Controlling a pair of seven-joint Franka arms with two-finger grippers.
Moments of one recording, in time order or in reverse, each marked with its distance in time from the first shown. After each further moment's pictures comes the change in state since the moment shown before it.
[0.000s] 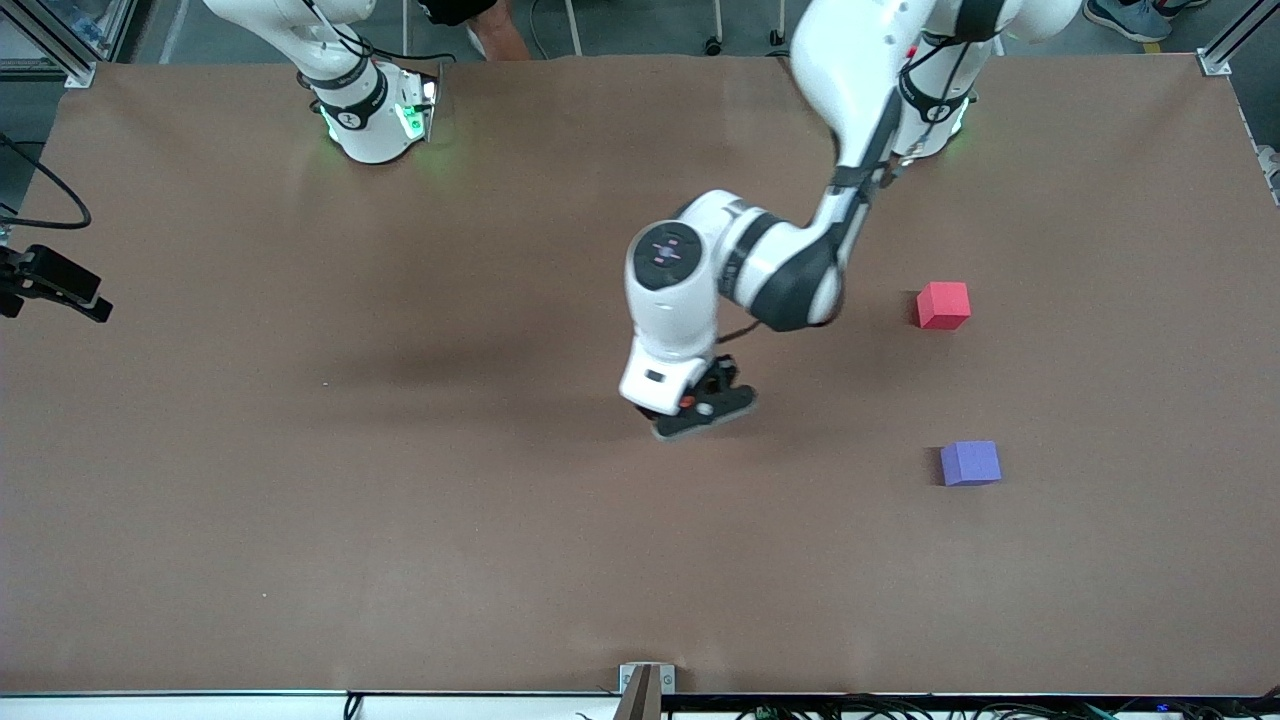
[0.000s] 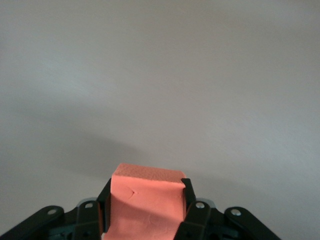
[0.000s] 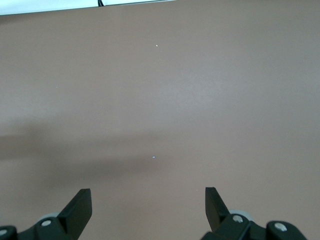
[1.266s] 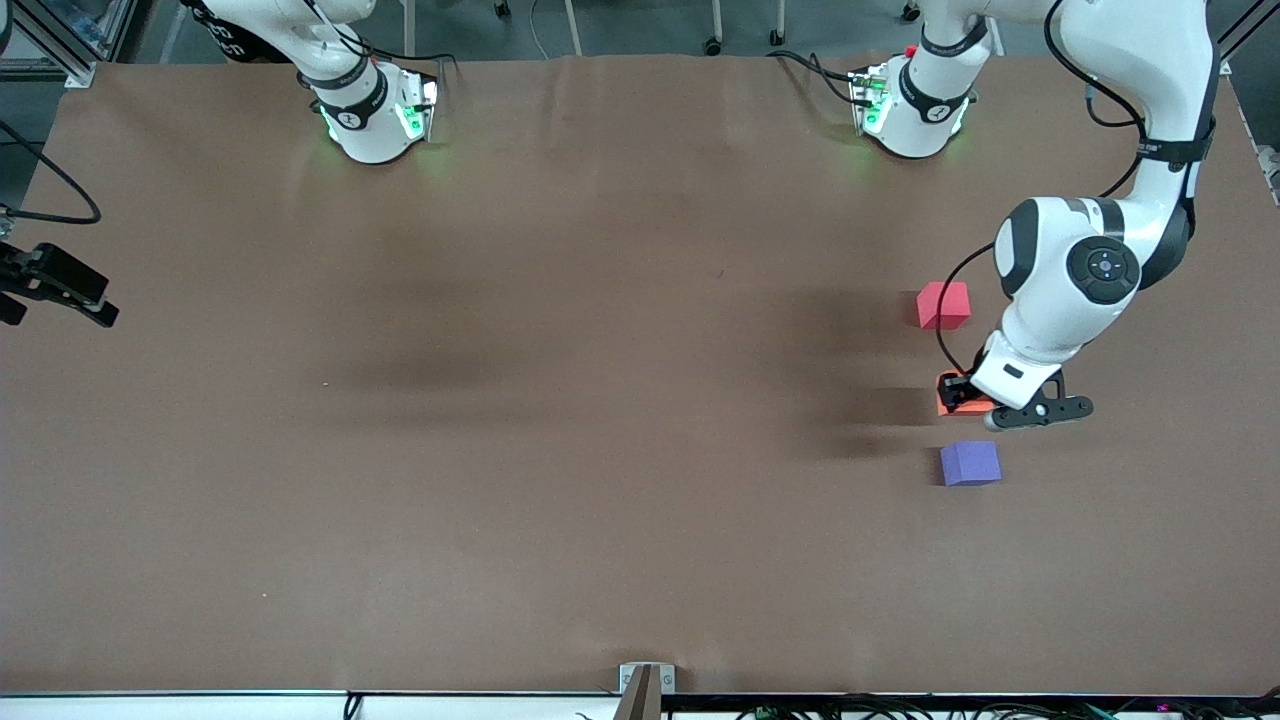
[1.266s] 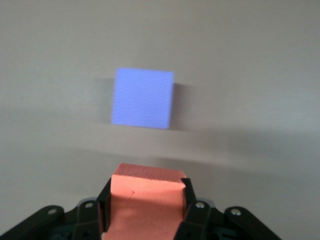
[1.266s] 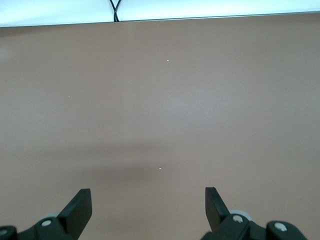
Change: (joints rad) left arm 0.529 -0.464 -0.008 -0.987 -0.001 0.606 0.812; right arm 0.034 -0.002 0.008 0.013 0.000 0.043 0.000
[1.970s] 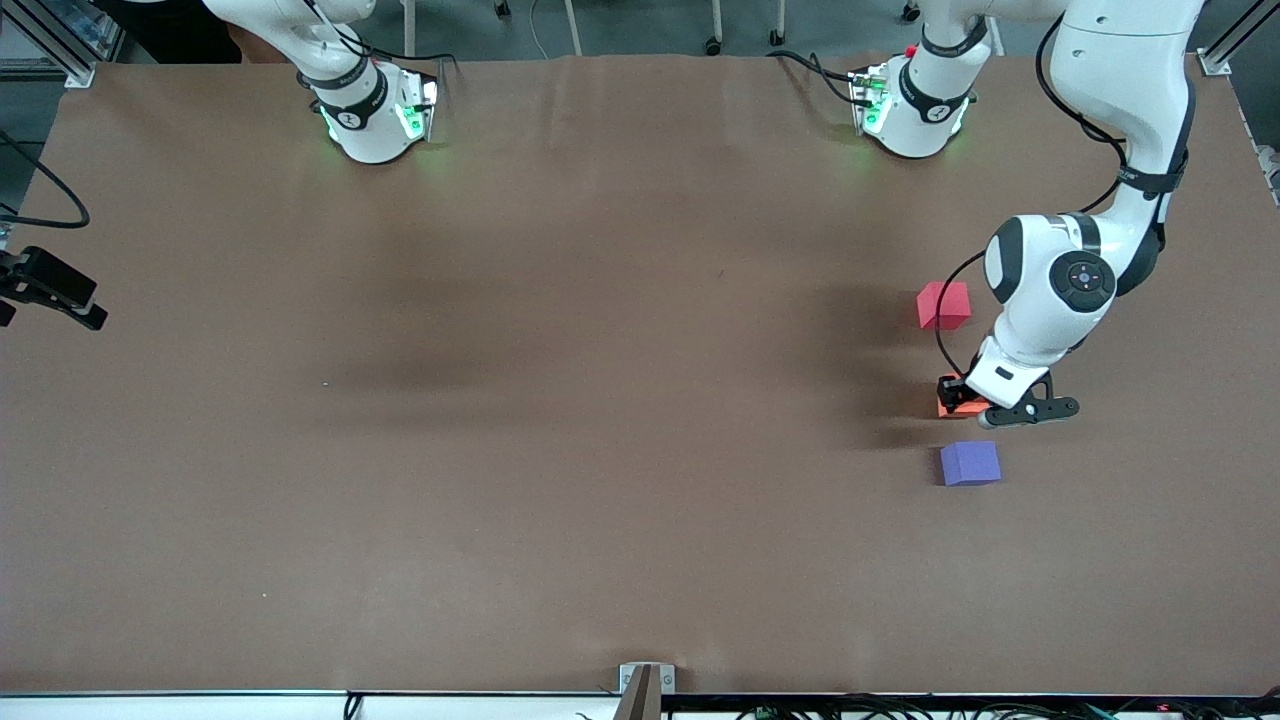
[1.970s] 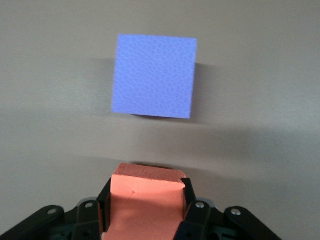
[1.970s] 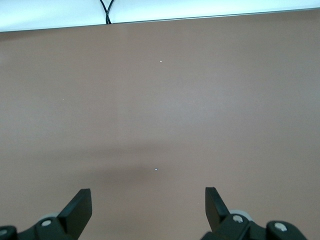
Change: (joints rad) left arm 0.035 0.084 -0.035 -0.040 -0.010 0.131 0.013; right arm -0.012 0.001 -0.016 0.000 0.000 0.003 0.000
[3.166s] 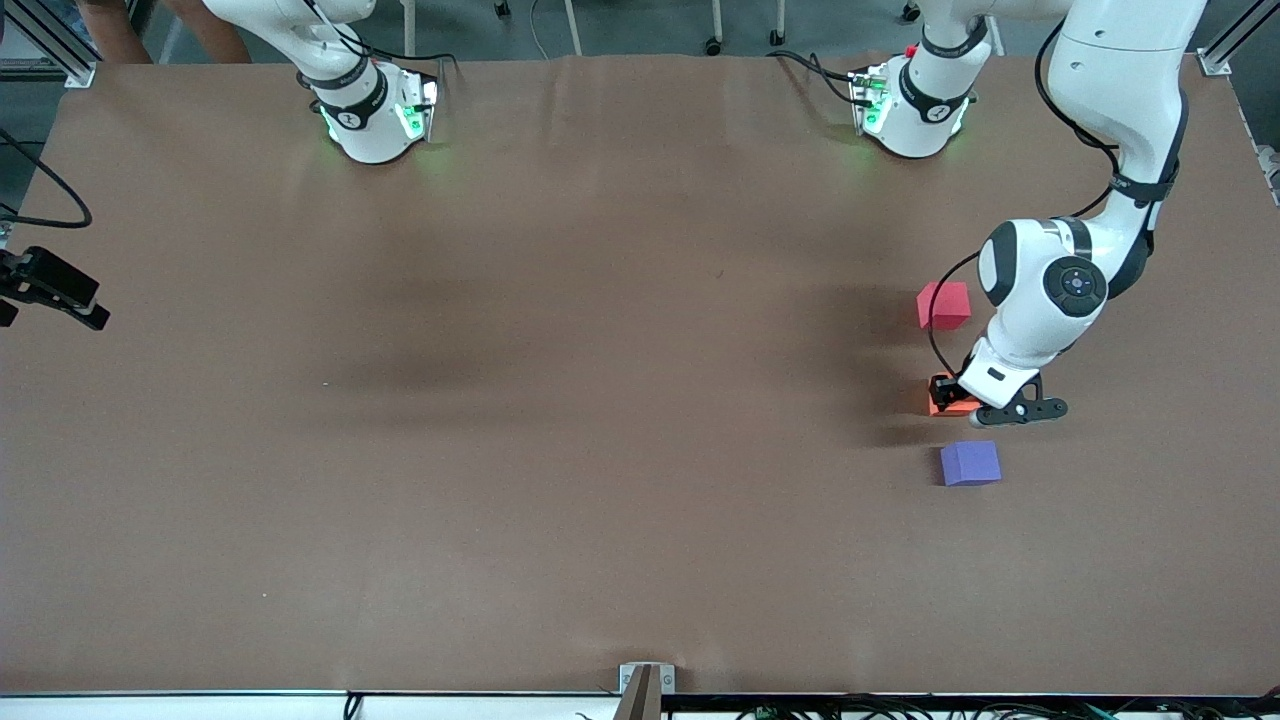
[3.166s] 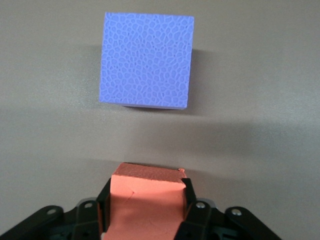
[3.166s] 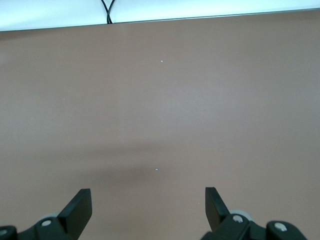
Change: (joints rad) left arm 0.050 0.020 -0.045 -0.009 -0.003 0.016 0.020; right arm 0.001 0.000 0.003 -0.001 0.000 0.000 0.000
